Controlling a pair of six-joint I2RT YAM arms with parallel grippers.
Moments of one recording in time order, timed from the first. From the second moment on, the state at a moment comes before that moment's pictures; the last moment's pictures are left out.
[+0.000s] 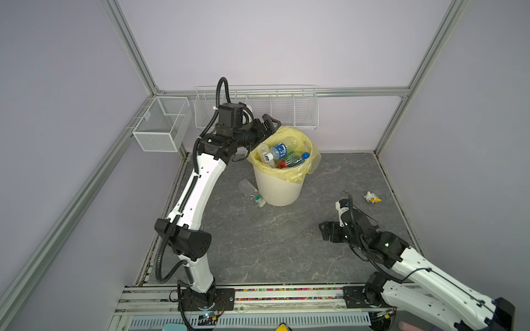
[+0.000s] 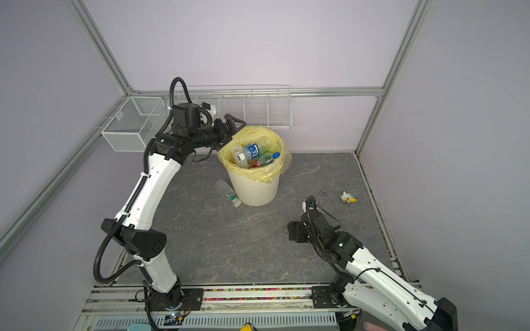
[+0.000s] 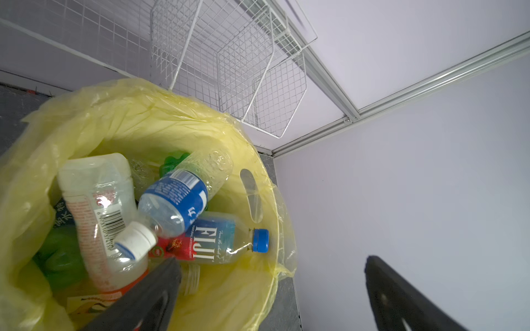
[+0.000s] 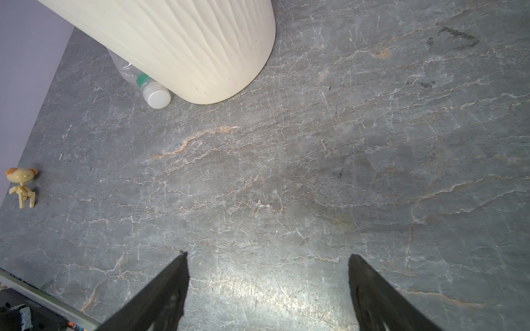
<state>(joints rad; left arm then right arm) -0.43 1.75 2.17 -0.75 0.39 -0.81 0.75 0.81 0.67 -0.65 0.20 0.63</state>
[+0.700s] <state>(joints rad) 0.03 1.22 1.41 -0.75 0.47 -0.66 0.96 1.08 0.82 -0.54 0.27 0.47</state>
